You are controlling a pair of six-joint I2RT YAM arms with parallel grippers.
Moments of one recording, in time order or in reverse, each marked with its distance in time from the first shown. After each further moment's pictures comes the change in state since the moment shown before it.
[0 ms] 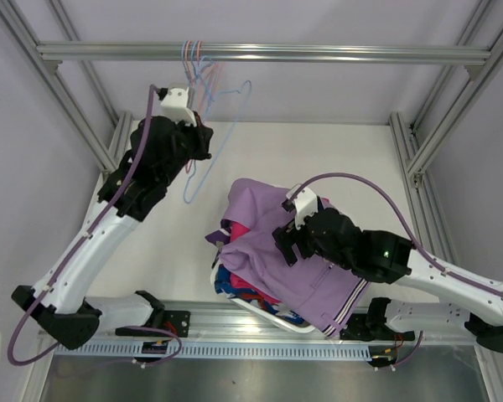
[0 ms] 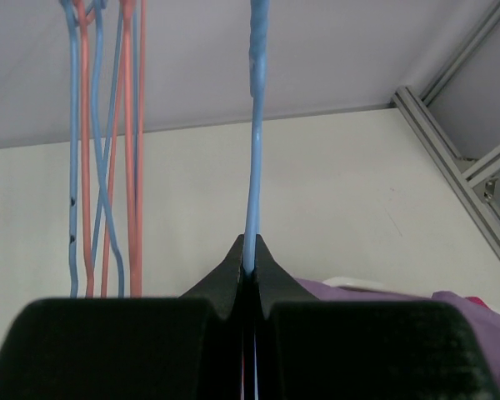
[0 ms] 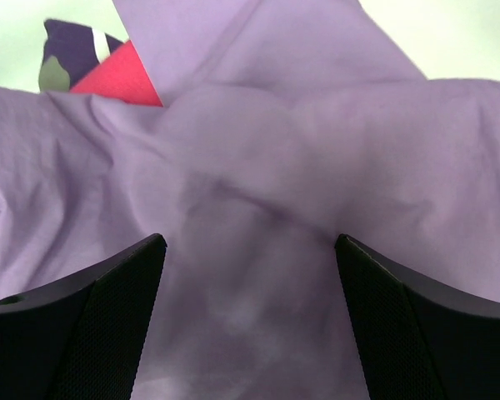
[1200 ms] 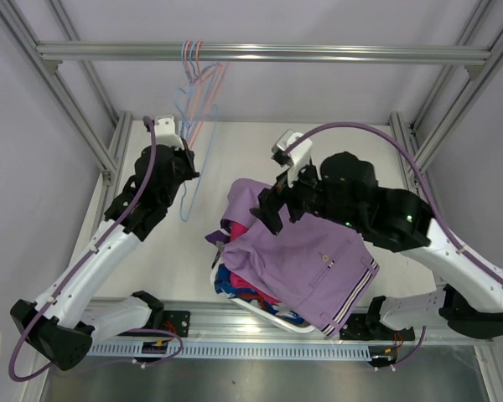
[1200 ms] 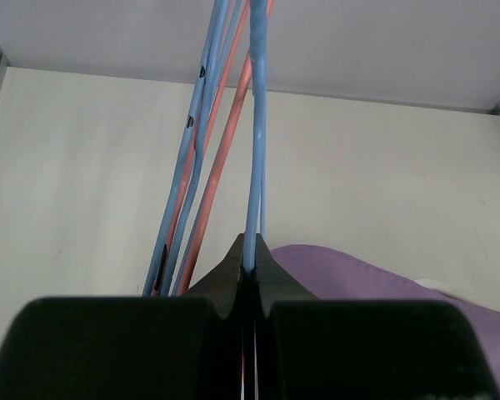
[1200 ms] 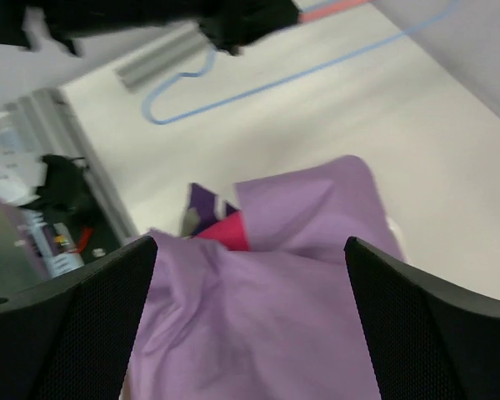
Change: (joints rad) left arm 0.074 -0.100 -0.319 0.134 -0.159 -0.056; right arm -0.058 0.248 0.597 -0.105 -0.256 -0.126
